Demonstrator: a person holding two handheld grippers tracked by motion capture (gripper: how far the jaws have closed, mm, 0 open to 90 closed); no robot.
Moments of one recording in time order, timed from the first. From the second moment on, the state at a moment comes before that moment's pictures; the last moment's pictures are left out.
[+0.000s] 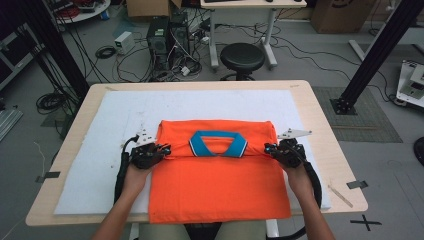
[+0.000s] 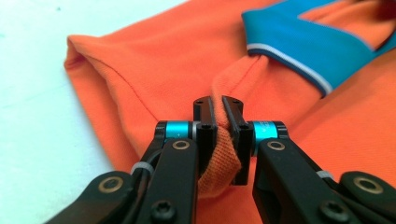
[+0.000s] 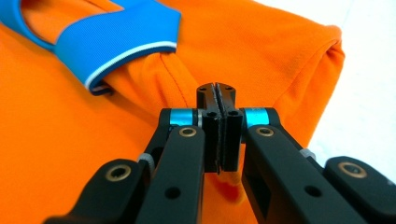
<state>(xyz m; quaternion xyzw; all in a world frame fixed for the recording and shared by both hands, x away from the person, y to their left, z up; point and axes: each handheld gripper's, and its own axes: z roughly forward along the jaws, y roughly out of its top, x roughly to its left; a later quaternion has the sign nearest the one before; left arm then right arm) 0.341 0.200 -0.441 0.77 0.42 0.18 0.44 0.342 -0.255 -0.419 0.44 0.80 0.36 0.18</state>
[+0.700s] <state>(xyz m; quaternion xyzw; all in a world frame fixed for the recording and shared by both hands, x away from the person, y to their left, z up) 0.273 0.199 -0.431 0.80 0.35 0.11 0.47 0.258 -0.281 -0.402 0.43 0.79 0.38 0.20</state>
